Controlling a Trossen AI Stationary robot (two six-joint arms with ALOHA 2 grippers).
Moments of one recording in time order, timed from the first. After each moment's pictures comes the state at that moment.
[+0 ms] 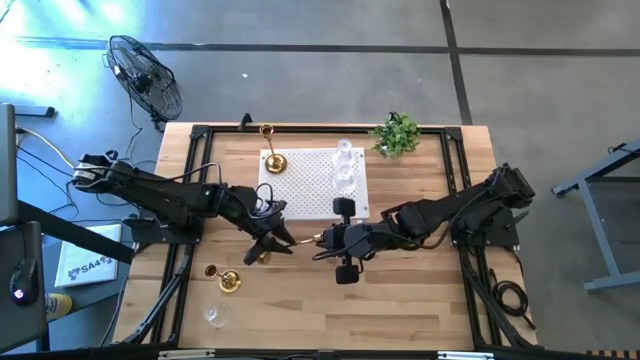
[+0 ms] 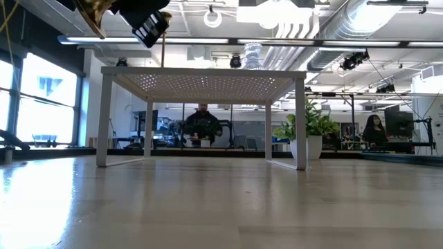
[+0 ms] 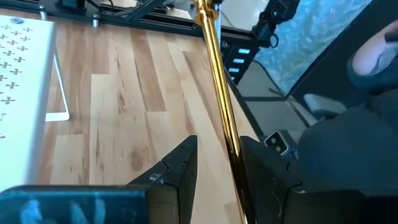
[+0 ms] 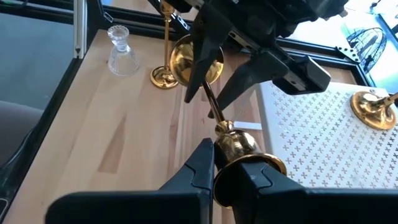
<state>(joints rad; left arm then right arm) -0.16 1.15 0.75 0.04 0.28 -0.22 0.37 1.69 1.61 -0.55 0.34 0.09</state>
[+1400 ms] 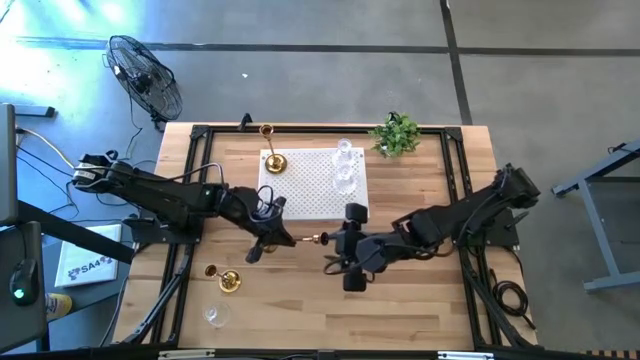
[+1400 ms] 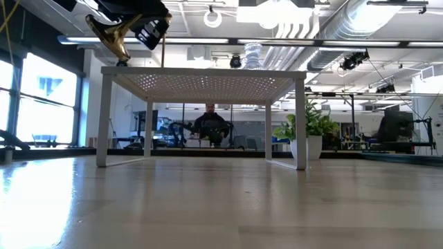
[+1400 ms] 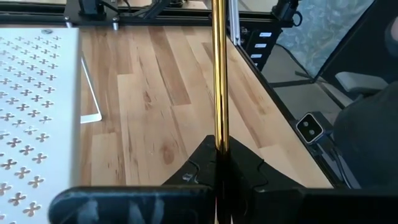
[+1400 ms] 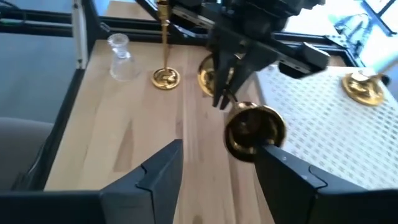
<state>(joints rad) -0.16 1.15 0.75 0.00 0.21 -0.08 0.44 1.66 1.61 -0.62 0.45 0.24</state>
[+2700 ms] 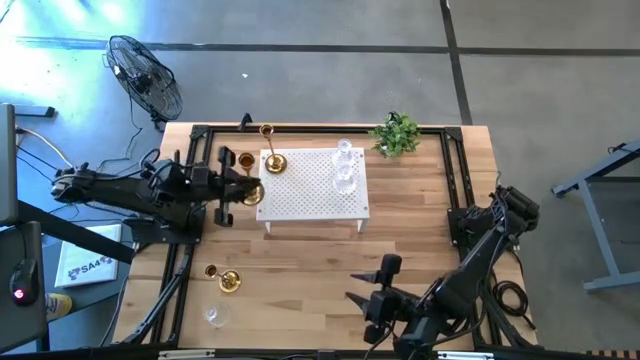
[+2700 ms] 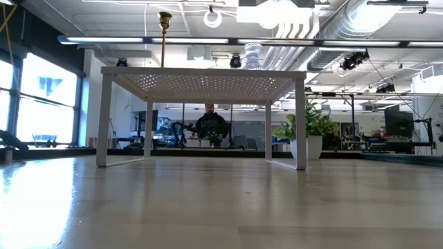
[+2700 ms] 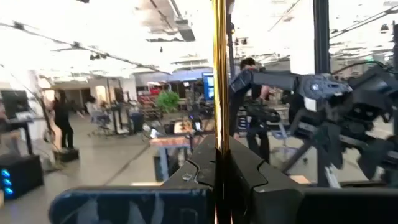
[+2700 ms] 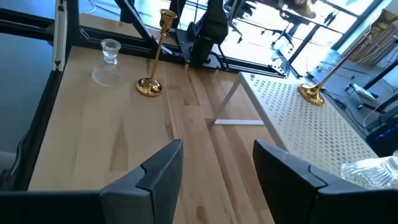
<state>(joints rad) -0.09 0.62 0.54 0.43 -0.12 0.12 0.83 1.79 1.61 -0.70 1.05 0.49</state>
